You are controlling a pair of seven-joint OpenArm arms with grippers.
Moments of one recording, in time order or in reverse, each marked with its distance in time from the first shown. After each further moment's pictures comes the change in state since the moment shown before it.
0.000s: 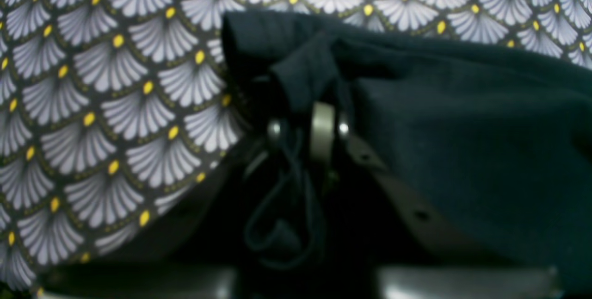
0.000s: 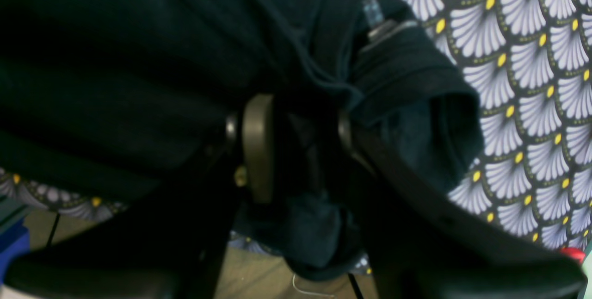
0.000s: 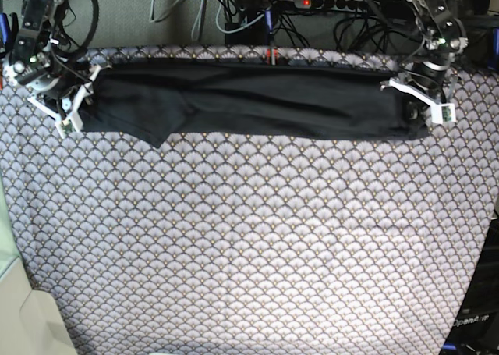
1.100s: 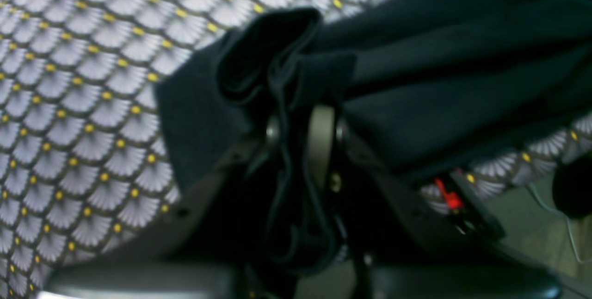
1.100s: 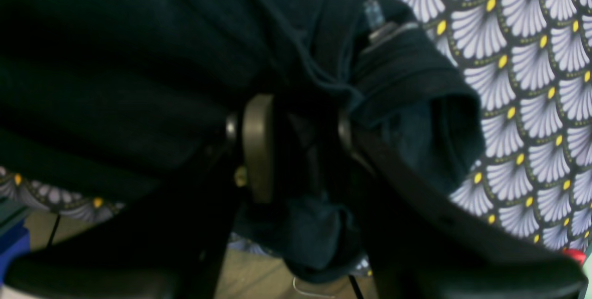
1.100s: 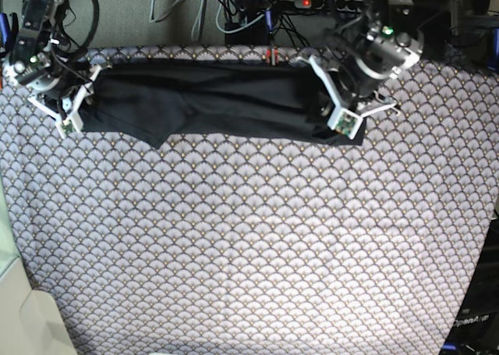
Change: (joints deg) left arm 7.5 -0.6 34.4 30.6 3.4 1.2 24.8; right arm 0.0 -0.1 -0.1 0.0 0.0 0.0 0.0
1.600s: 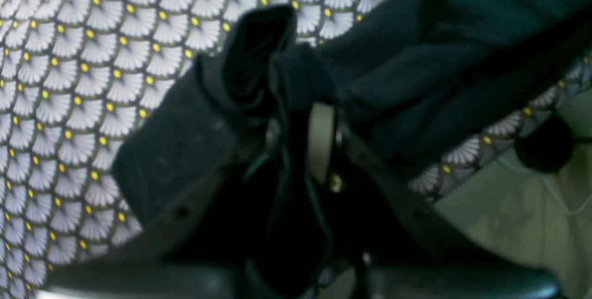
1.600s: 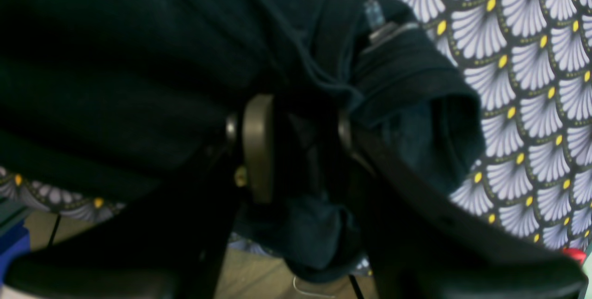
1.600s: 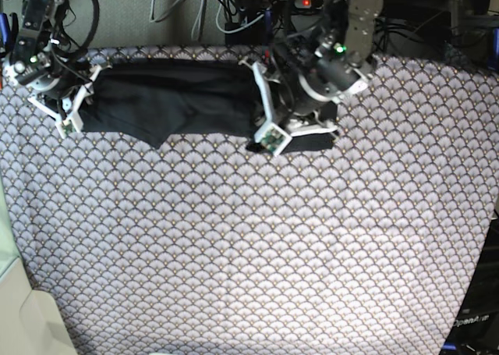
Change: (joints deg) left arm -8.5 2.8 16.9 -0.4 0.2 0.9 9.7; right arm 0.0 0.0 0.0 0.0 0.0 0.0 0.1
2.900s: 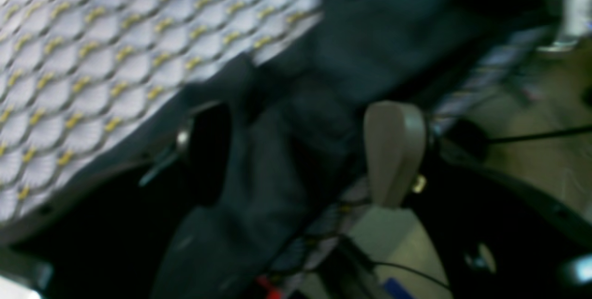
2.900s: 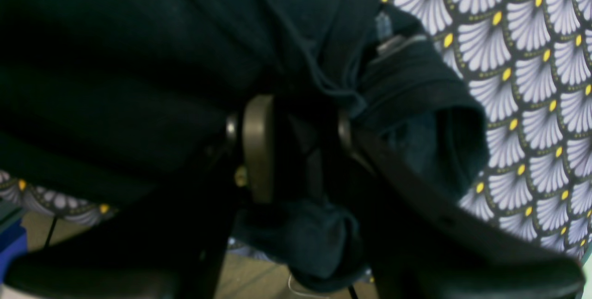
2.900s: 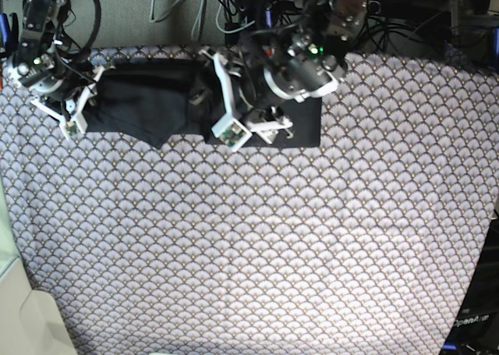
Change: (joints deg) left arm -3.3 -2.5 10.7 -2.4 -11.3 7.7 -0.8; right arm 0.2 0.3 -2.1 0.2 -0.5 -0.4 0.1
